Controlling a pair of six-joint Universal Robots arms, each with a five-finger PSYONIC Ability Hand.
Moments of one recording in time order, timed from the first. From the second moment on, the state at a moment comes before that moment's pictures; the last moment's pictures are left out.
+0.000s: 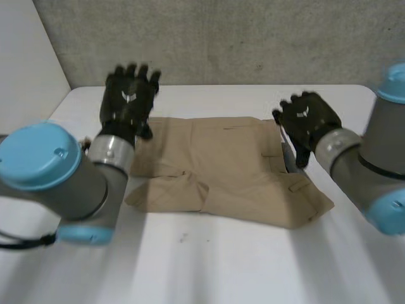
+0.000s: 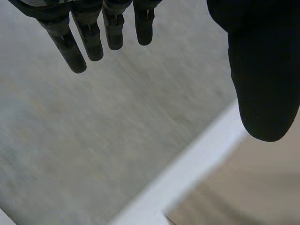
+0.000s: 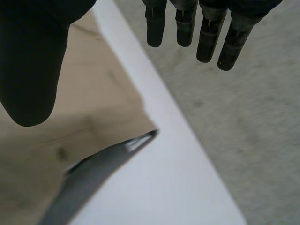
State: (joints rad) left arm 4.16 -1.93 -1.61 3.68 -1.70 3.56; right arm 1.96 -1.22 1.41 0.06 1.48 2.45; left_hand 0.19 0.20 0.21 0.20 0.05; right_hand 0.20 0.21 0.21 0.23 0.06
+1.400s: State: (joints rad) left arm 4.25 -1.77 -1.62 3.14 -1.68 3.20; right arm 1.70 -1.41 1.88 -0.08 1.20 2.40; left_hand 1.13 1.19 1.18 1.19 0.96; right_hand 0.95 1.17 1.17 1.19 0.97
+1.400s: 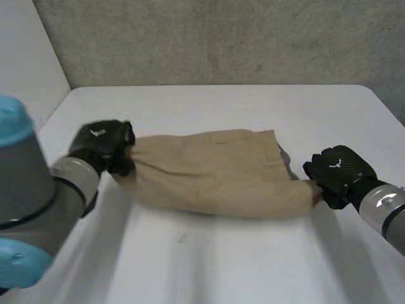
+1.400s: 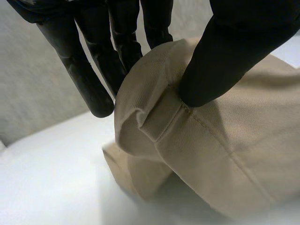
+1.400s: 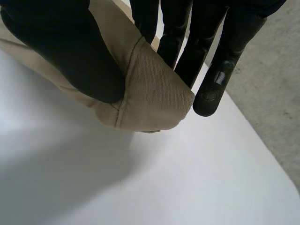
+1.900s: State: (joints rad) left arm 4.27 -2.28 -1.18 3.36 -1.71 3.37; right arm 1.90 -1.17 1.57 0.00 1.30 2.63; left_hand 1.05 1.05 1.05 1.06 0.89; right_hand 0.97 1.17 1.18 1.19 0.99
